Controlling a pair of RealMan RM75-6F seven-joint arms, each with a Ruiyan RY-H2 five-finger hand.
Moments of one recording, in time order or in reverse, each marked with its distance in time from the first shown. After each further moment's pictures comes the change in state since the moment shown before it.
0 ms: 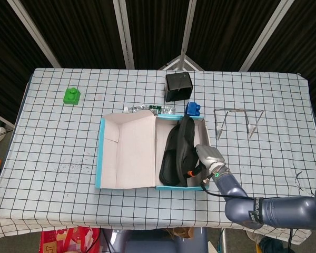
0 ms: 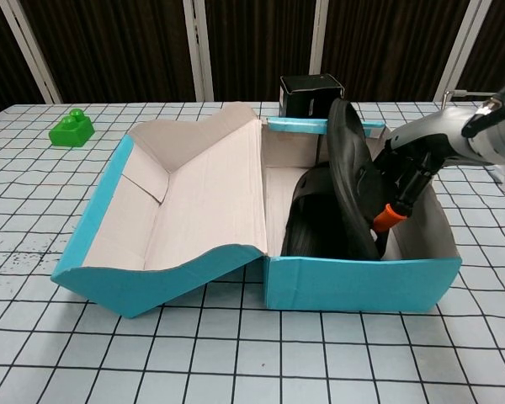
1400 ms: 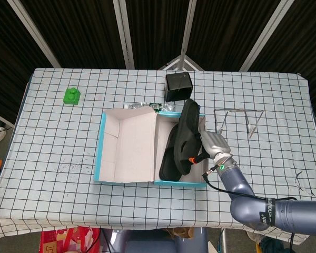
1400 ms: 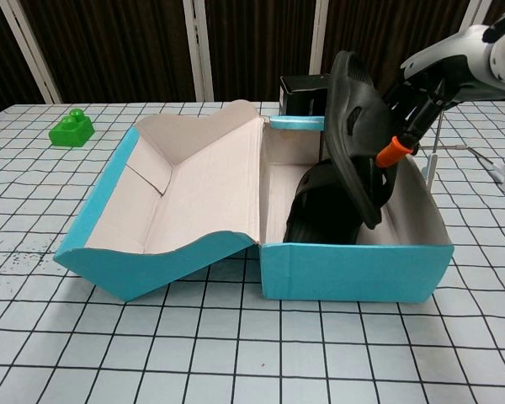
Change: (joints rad) left arm -0.003 -0.004 0.002 -0.001 0.000 -0.006 0.019; right arm -0.055 0.128 0.174 -0.094 0.045 0.081 -0.085
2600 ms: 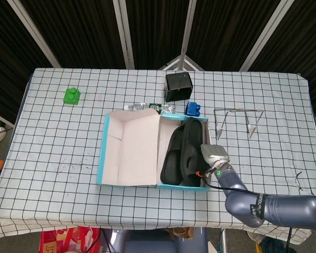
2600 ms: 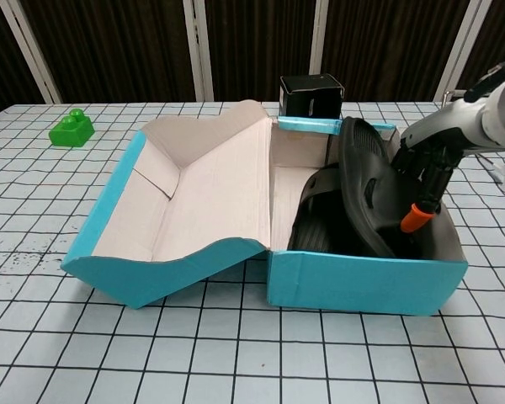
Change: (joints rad) left arm -0.002 -0.001 0.004 -0.003 0.003 -0.004 0.009; right arm 0.072 -0.083 -0.112 0.082 0.156 -0.092 -0.208
